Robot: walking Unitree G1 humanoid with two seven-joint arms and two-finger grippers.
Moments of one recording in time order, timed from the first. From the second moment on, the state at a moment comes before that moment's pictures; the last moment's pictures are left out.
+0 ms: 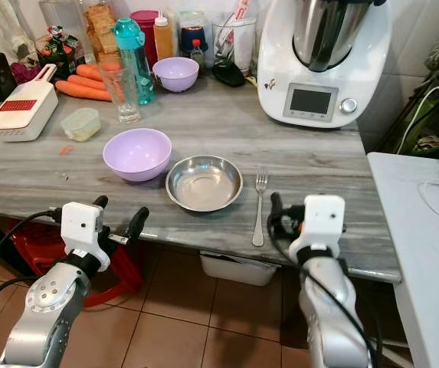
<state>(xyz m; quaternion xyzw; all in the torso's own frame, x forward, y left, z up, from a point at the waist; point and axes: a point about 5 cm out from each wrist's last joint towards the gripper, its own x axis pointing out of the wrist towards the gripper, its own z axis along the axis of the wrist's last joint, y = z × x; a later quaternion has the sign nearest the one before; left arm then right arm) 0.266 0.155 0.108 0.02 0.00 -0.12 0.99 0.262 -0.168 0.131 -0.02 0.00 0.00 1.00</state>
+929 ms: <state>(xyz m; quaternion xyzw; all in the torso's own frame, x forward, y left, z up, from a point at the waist) 0.275 0.152 0.101 0.05 0.01 -0.08 1.00 0.267 -0.159 0.136 -0.01 0.00 0.01 1.00</state>
